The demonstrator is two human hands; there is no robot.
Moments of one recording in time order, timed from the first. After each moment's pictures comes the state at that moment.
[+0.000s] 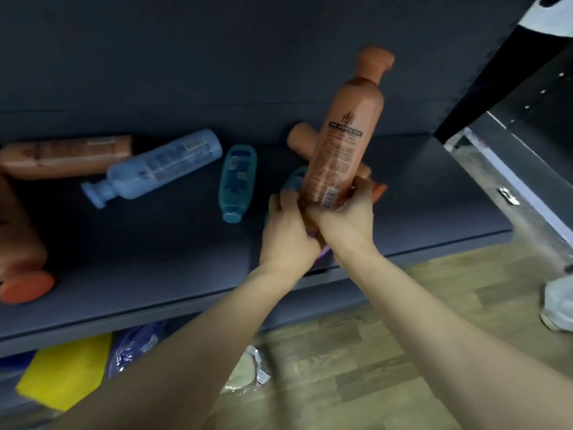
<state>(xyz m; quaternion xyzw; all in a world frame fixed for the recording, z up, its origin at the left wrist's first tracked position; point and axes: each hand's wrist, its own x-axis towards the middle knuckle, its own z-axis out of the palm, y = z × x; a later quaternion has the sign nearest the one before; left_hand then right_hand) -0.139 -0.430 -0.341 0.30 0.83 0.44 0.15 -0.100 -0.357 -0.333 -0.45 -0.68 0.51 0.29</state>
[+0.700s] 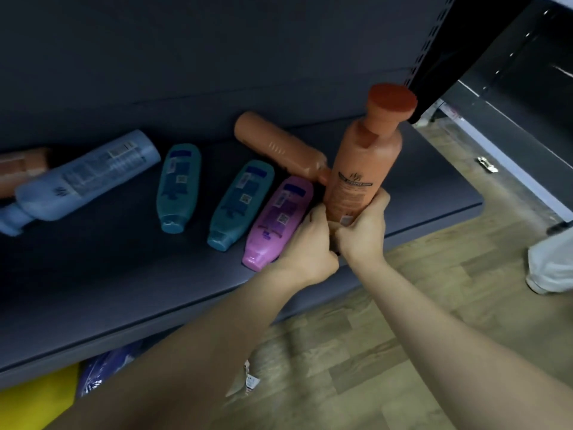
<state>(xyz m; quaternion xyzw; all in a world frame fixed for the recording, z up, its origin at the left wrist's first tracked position) -0.095 -0.355 -0.373 0.46 0.77 0.33 0.31 -0.029 -0.283 -0.384 -0.49 -0.71 0.41 0.31</state>
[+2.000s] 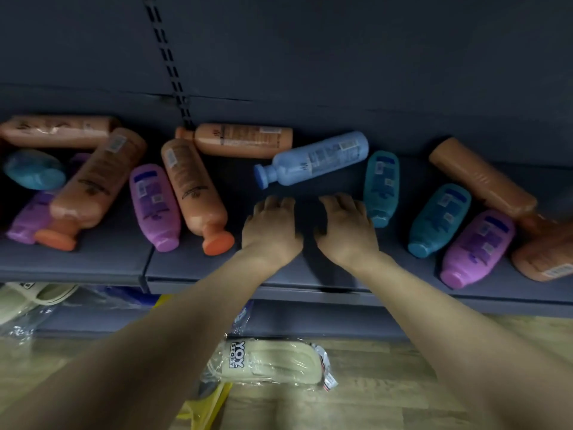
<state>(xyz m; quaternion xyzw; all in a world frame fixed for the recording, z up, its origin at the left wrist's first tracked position) -0.272 -0.605 -0.359 0.25 0.95 0.15 0.14 -0.216 -0.497 -0.354 -0.22 -0.96 0.17 -0.06</state>
